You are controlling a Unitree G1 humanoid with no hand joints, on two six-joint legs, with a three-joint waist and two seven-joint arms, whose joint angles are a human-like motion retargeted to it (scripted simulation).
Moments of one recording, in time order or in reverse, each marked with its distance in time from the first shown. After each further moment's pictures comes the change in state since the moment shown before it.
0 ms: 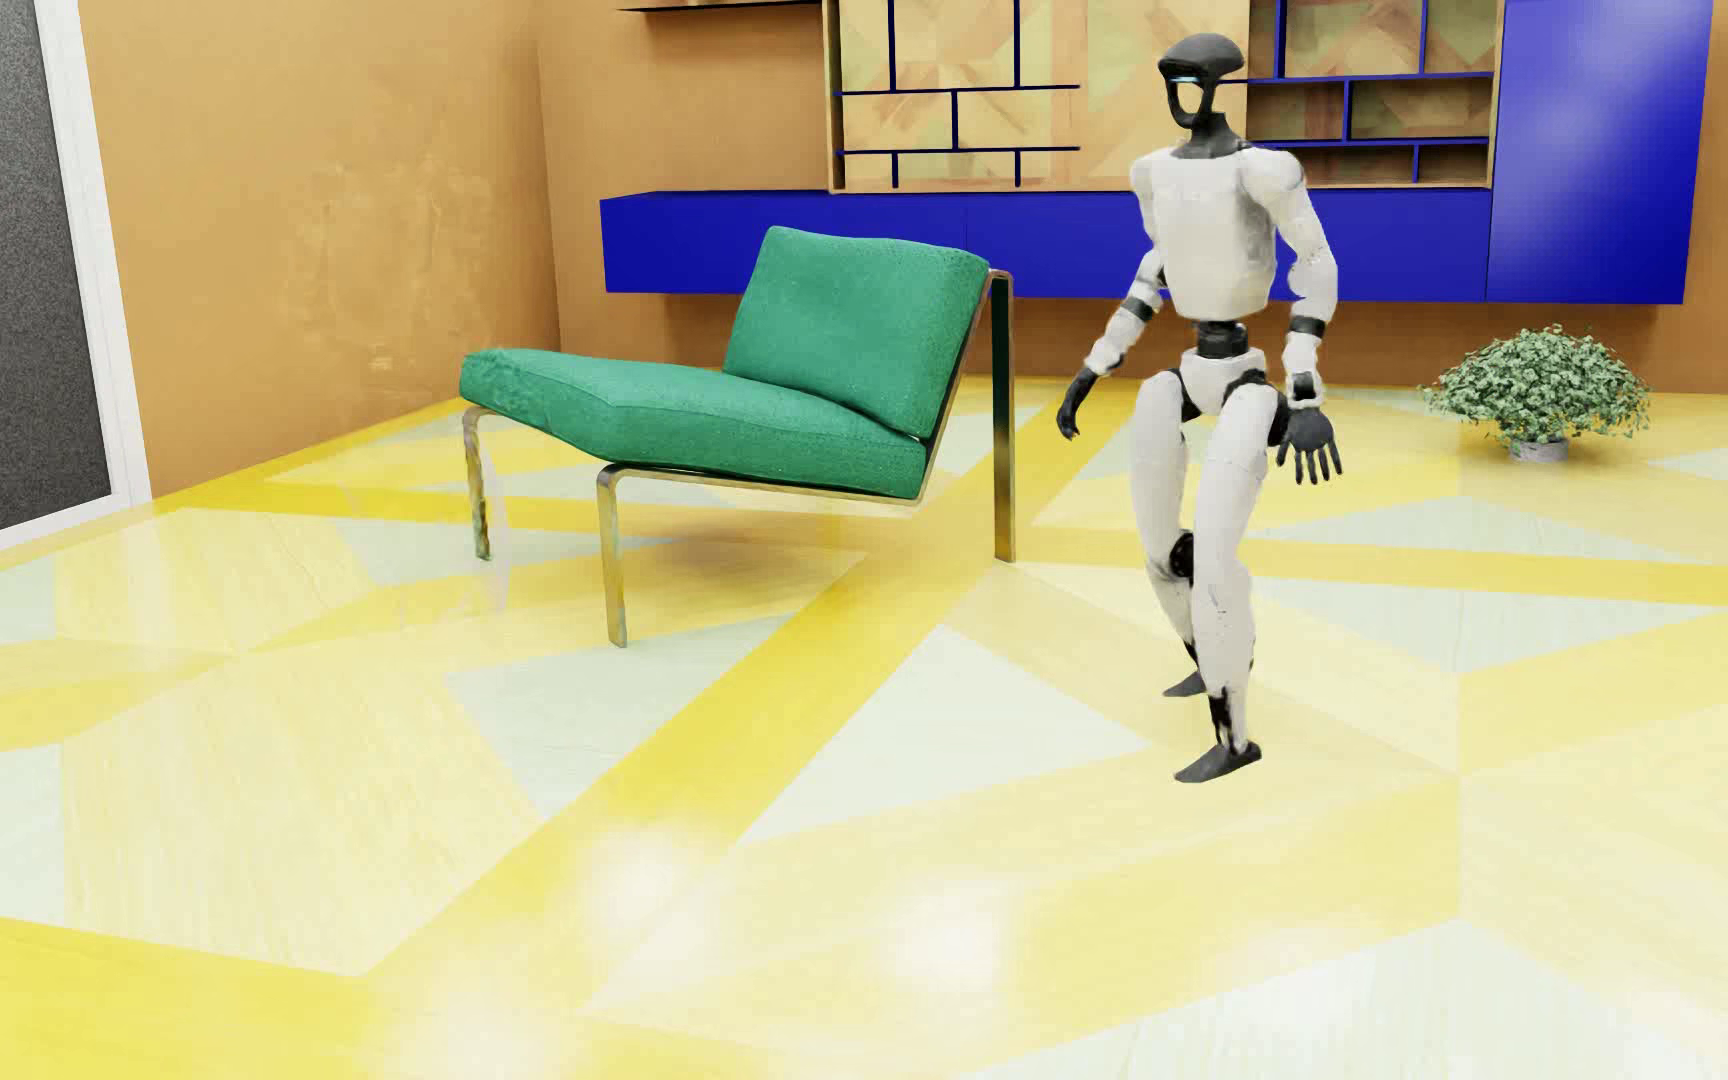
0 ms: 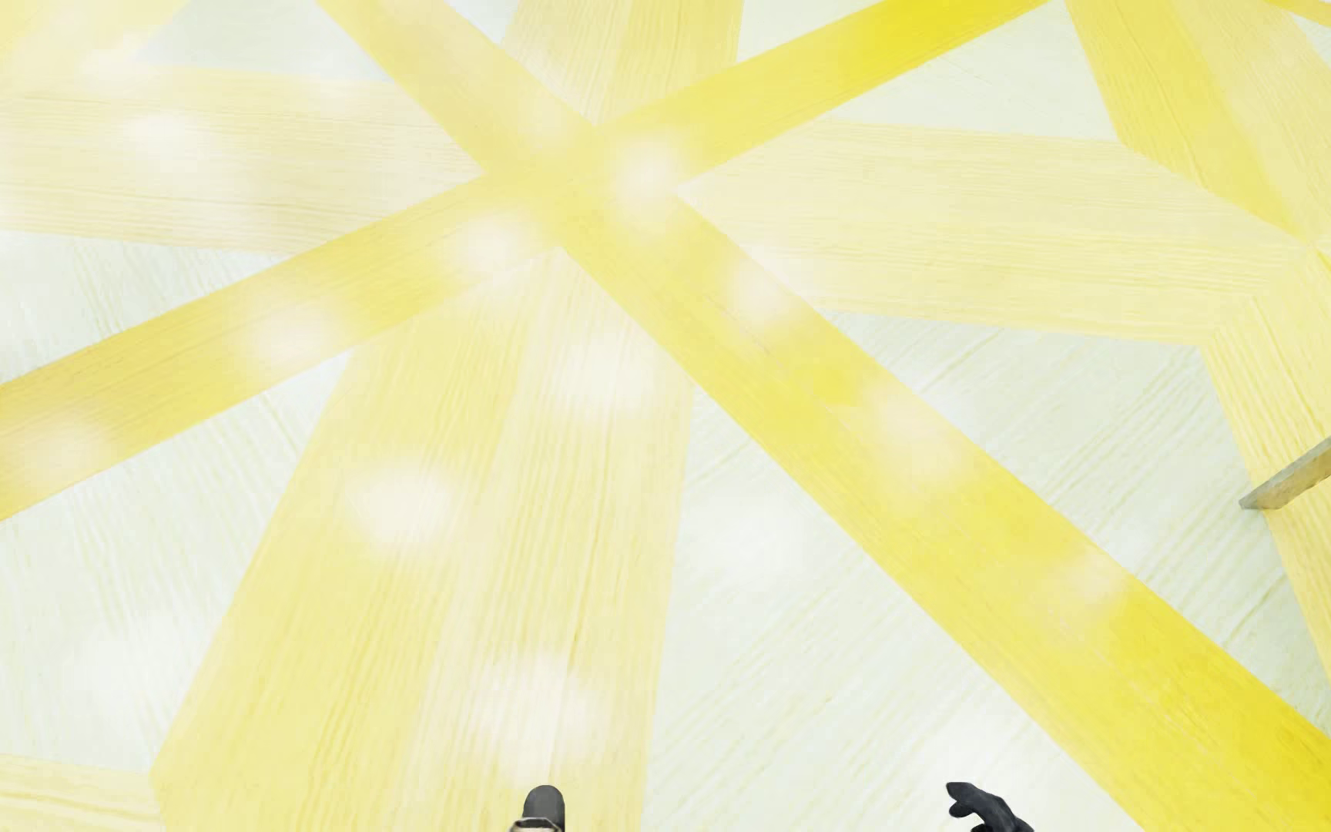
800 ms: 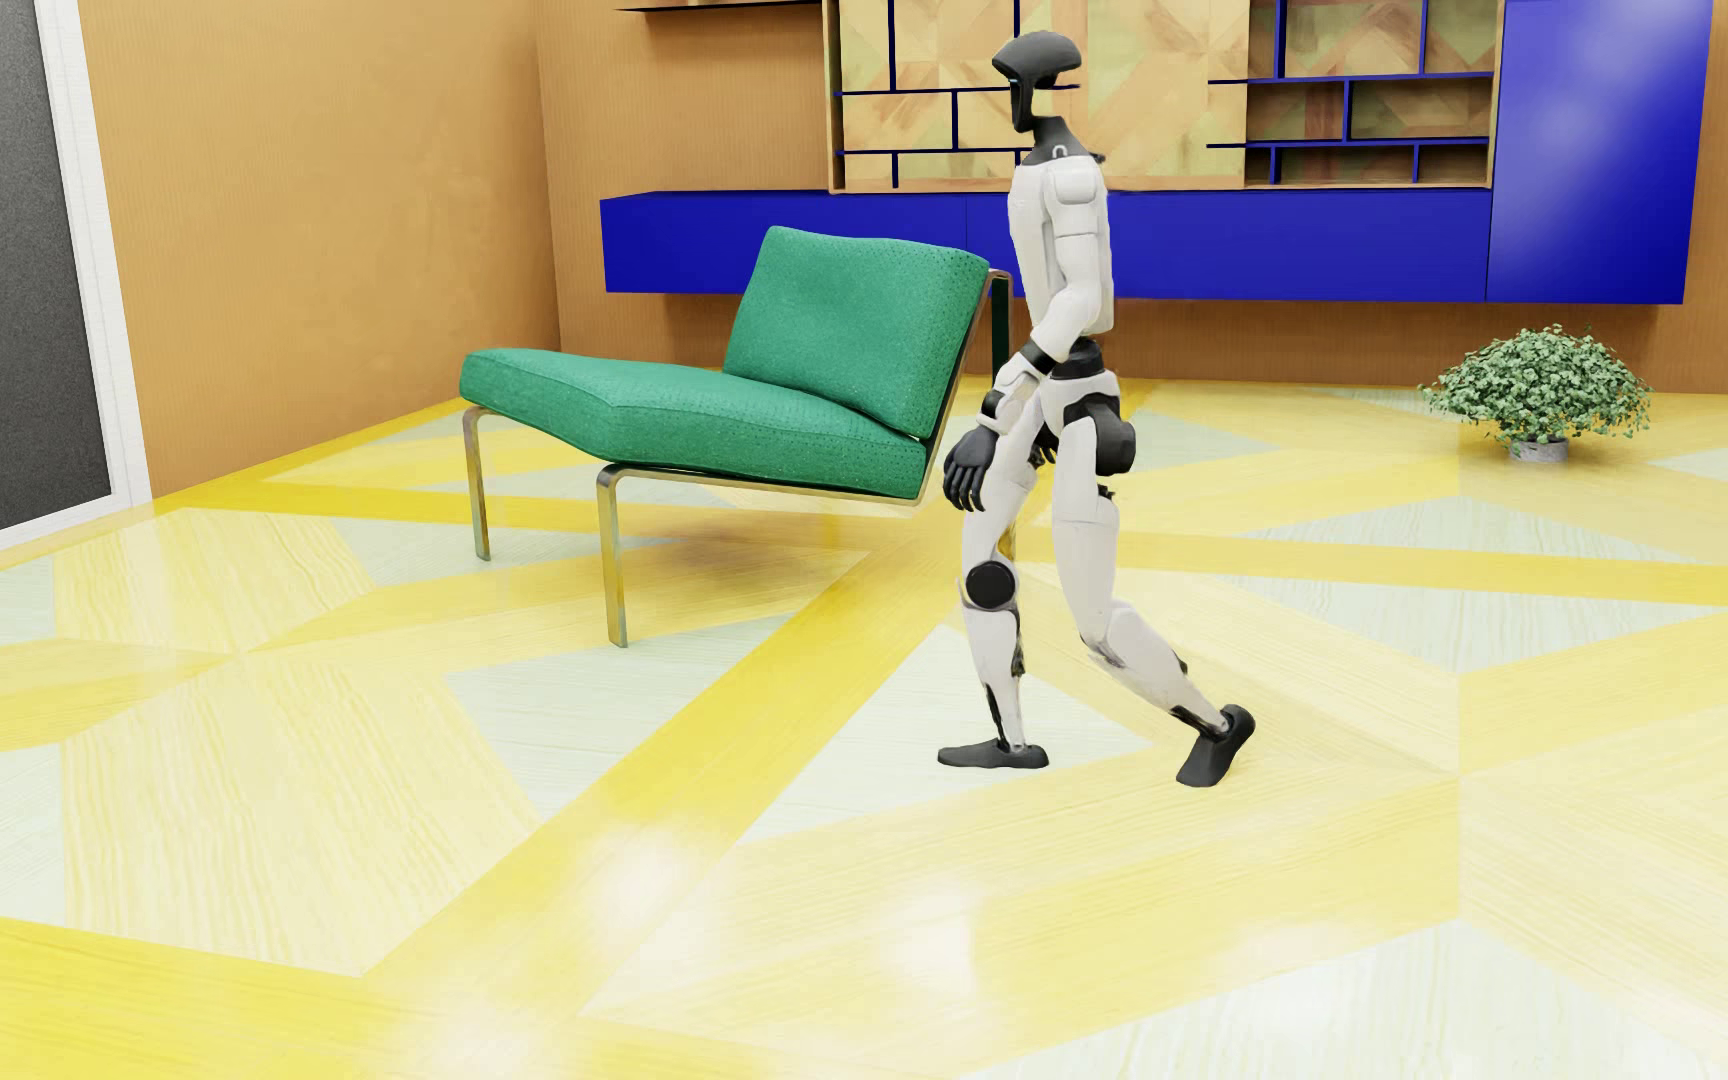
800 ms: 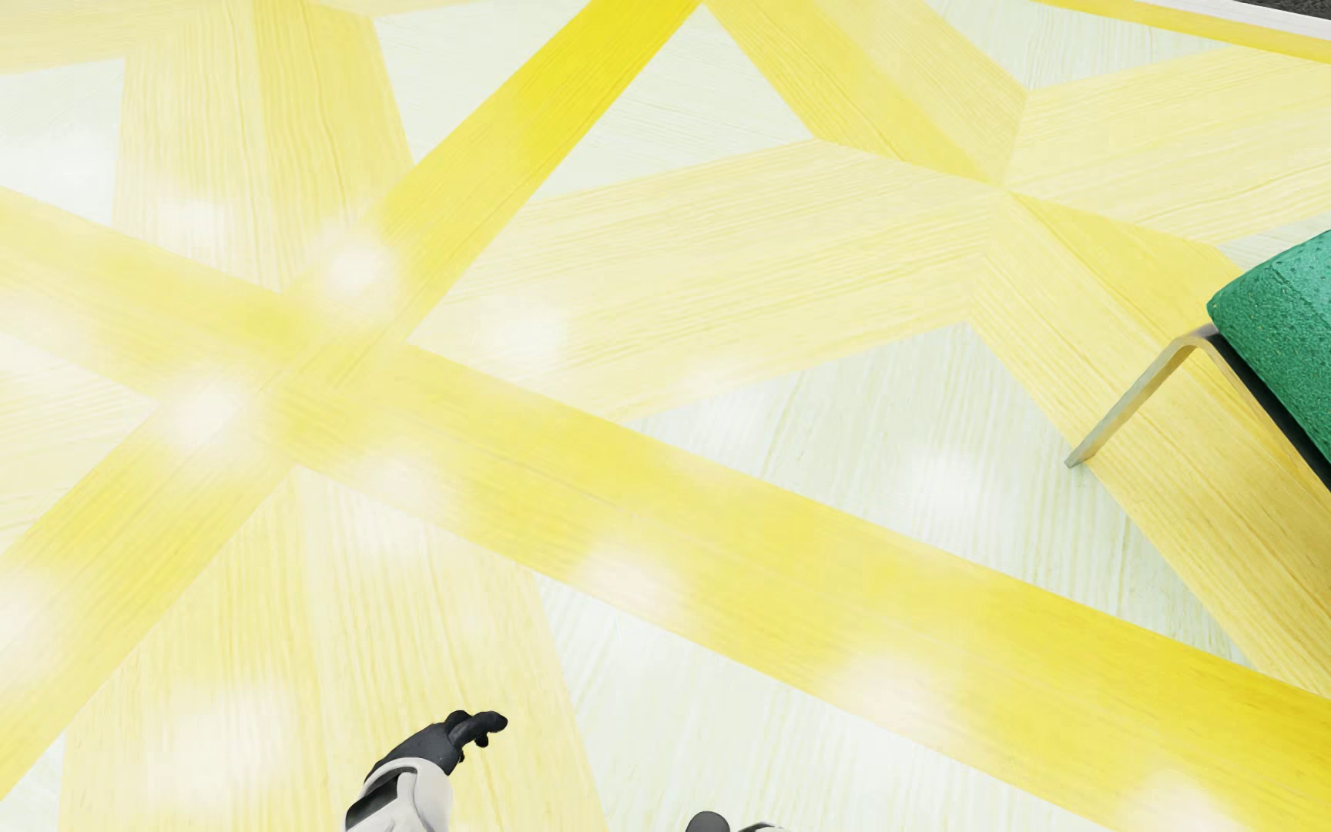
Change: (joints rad) body 0.485 -0.385 -0.108 0.007 -0.096 -0.050 0.345 -0.347 -0.007 0.331 0.110 -0.380 0.209 -0.054 0.213 -0.017 0.063 -0.107 -0.173 -0.114 -0.021 -0.024 0.100 0.001 -0.003 -0.029 0.100 0.097 0.102
